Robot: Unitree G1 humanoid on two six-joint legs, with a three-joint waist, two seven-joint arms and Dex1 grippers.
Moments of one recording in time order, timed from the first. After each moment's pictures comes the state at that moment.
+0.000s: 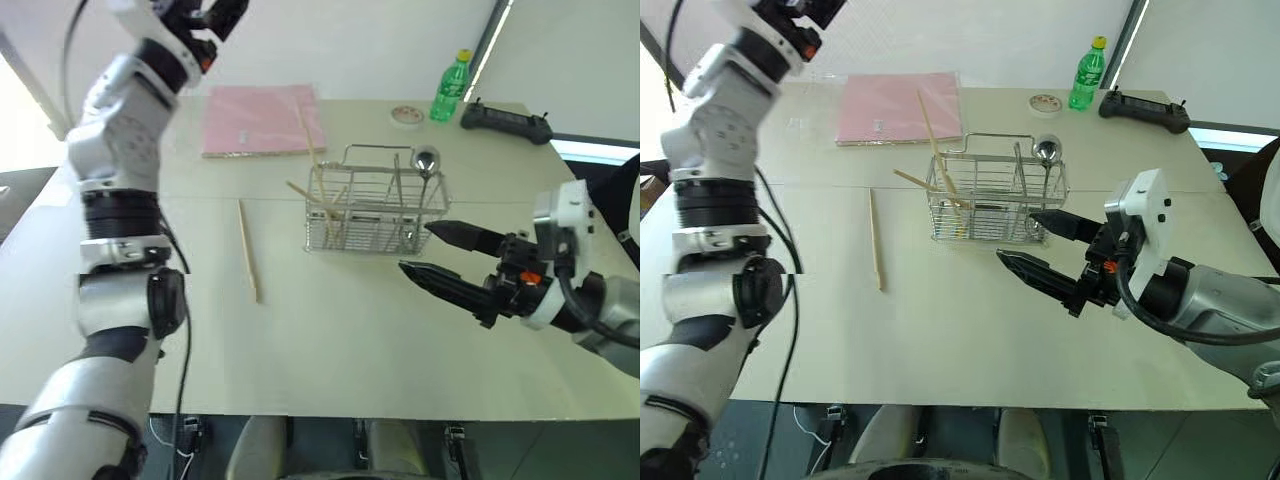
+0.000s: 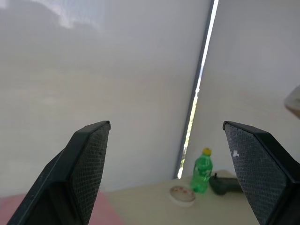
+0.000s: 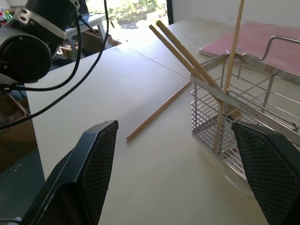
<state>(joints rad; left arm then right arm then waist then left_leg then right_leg) -1.21 0.52 0.23 0.46 -0.49 0.56 -0.49 -0.04 -1.00 -0.44 -0.80 1.39 0.79 0.33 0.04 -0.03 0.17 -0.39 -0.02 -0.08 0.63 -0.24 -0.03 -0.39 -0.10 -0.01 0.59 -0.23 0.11</state>
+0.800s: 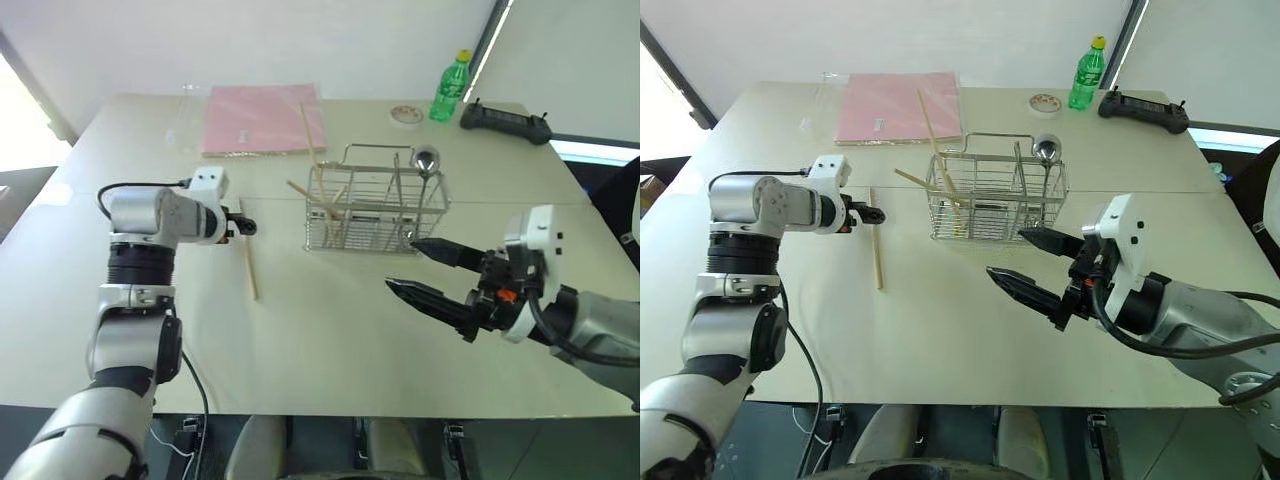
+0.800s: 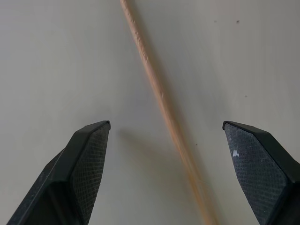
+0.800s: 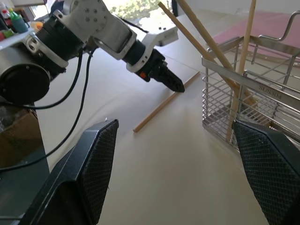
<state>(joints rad) -0.95 0.40 0.10 0.38 -0.30 1.40 -0.18 0.00 -0.92 -0.34 -0.83 1.30 0.76 0.33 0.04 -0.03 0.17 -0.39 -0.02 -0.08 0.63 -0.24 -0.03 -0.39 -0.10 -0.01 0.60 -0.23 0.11</state>
